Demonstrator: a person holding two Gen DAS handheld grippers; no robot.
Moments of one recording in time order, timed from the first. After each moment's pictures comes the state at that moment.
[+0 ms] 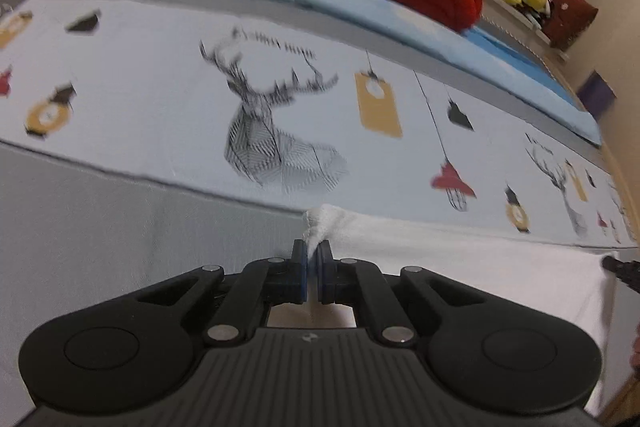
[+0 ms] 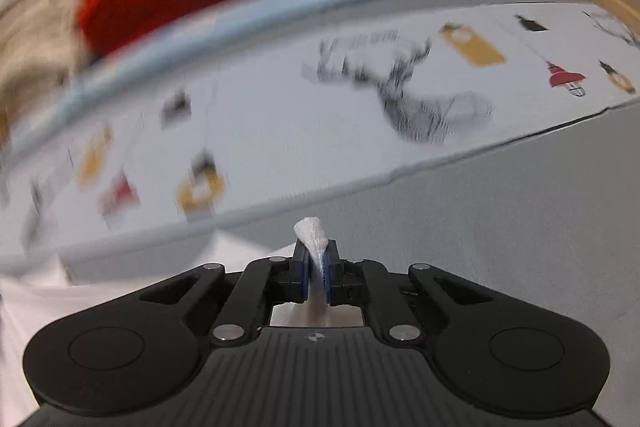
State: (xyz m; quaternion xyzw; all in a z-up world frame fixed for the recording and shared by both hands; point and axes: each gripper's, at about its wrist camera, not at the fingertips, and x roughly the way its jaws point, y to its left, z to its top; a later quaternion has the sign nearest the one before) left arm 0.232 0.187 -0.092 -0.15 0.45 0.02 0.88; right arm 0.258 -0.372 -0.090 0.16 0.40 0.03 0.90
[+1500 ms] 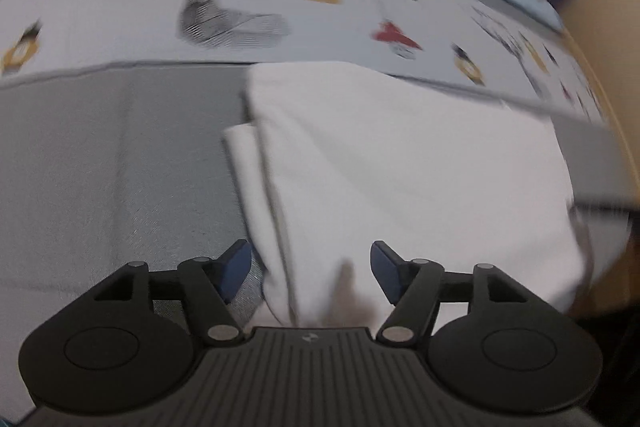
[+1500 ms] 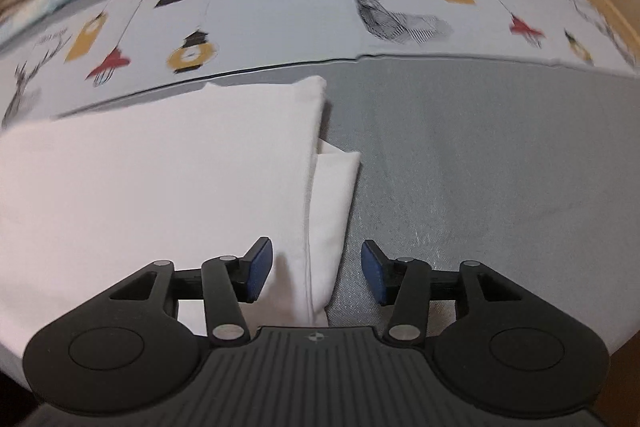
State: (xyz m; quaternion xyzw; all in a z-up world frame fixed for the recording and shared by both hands) left arm 0.159 0.164 -0.104 -0.11 0.55 -0.08 0.82; right arm 0.176 -0.360 -0.105 0.06 0.54 0.01 0.84
